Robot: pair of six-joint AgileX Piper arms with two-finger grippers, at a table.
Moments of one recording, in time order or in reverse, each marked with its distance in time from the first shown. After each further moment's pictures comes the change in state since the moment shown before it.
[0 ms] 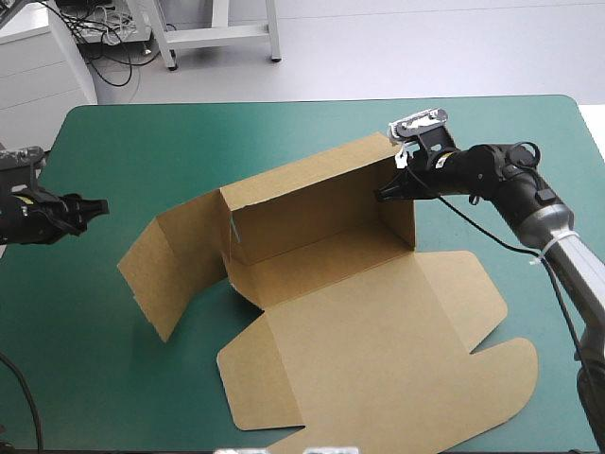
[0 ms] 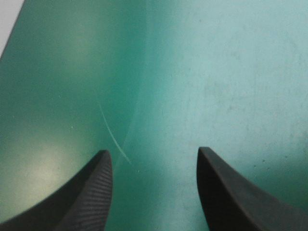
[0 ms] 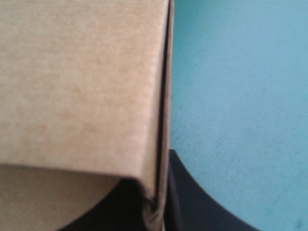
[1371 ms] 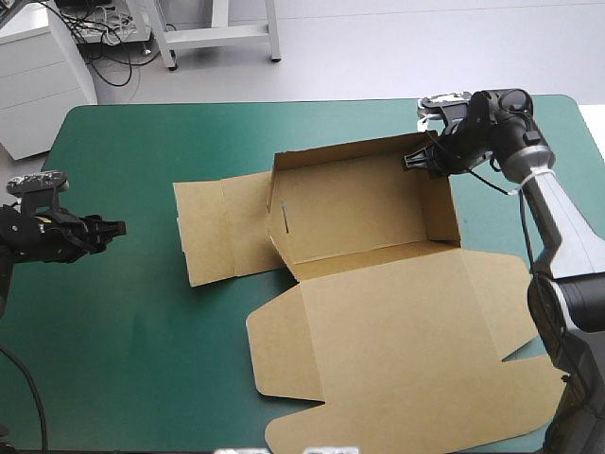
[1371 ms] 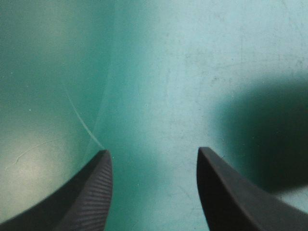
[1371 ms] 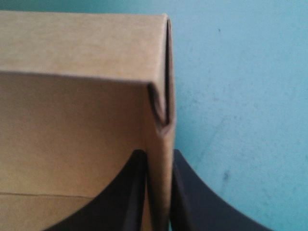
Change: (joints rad) left arm 0.004 0.000 0.142 -0.112 -0.068 0.109; right arm -0.128 0.343 -0.447 -0.179 0.401 0.224
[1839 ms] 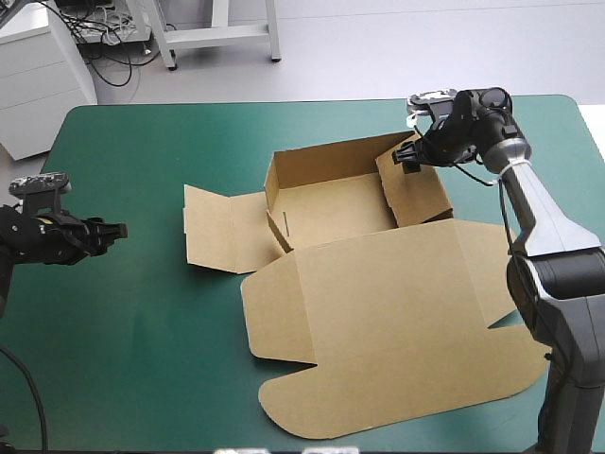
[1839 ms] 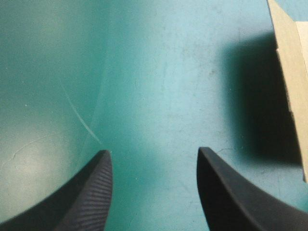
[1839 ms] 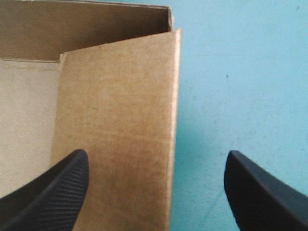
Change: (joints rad) left arm 0.000 0.000 0.000 -0.005 0.020 0.013; right arm 0.000 0.157 -0.135 0.009 -0.047 -0.019
